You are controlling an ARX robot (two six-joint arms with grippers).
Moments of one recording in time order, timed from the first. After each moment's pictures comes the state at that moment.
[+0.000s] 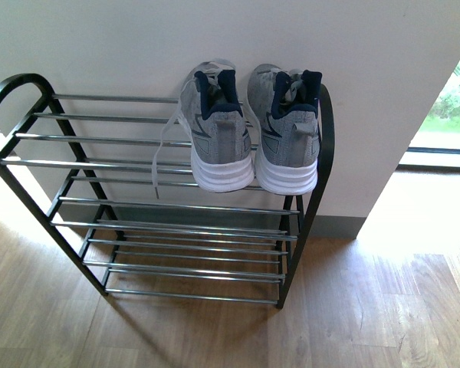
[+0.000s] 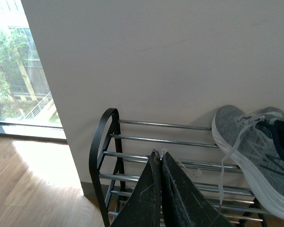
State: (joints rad) left arm -0.12 1.05 0.14 0.90 -0.12 -0.01; right arm 0.00 0.00 0.02 0.00 0.00 0.00
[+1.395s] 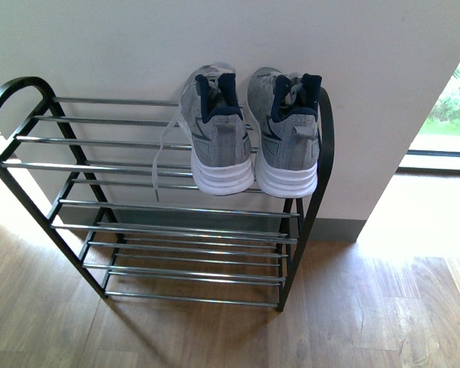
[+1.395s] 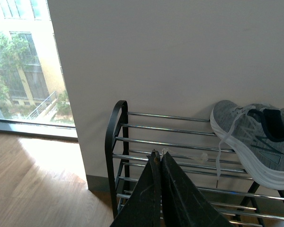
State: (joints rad) left arm 0.00 0.26 0.01 0.26 0.00 -0.01; right arm 0.00 0.00 0.02 0.00 0.00 0.00
